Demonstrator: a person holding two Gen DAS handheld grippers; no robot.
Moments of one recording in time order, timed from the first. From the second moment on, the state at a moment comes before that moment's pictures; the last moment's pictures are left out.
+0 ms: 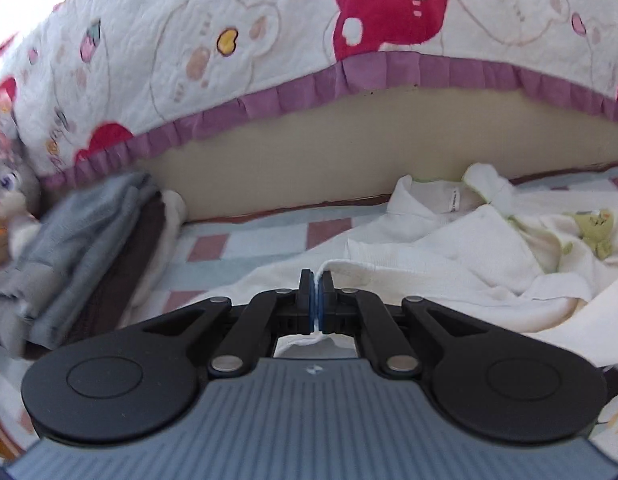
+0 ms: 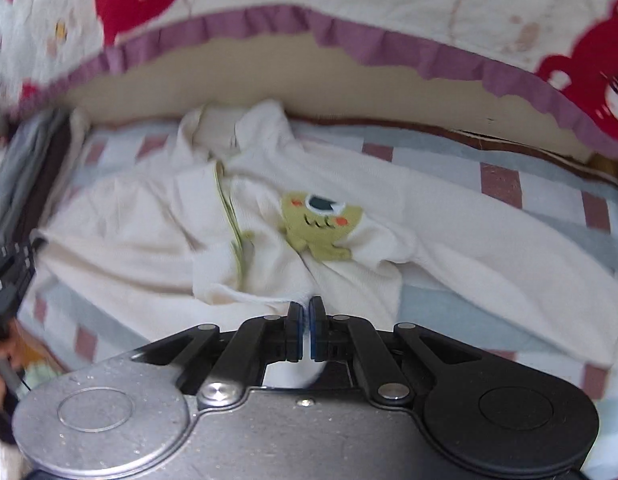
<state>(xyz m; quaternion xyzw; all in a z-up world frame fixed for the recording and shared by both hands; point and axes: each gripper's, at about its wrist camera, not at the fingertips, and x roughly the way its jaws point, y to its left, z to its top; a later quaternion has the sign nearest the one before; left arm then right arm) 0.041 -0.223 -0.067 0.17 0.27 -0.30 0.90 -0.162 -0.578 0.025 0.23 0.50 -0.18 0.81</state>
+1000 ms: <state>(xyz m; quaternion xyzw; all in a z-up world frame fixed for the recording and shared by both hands) 0.052 -0.085 -0.086 -0.02 0.38 -0.33 0.87 -0.257 -0.494 -0.034 0.26 0.34 -0.37 0.82</state>
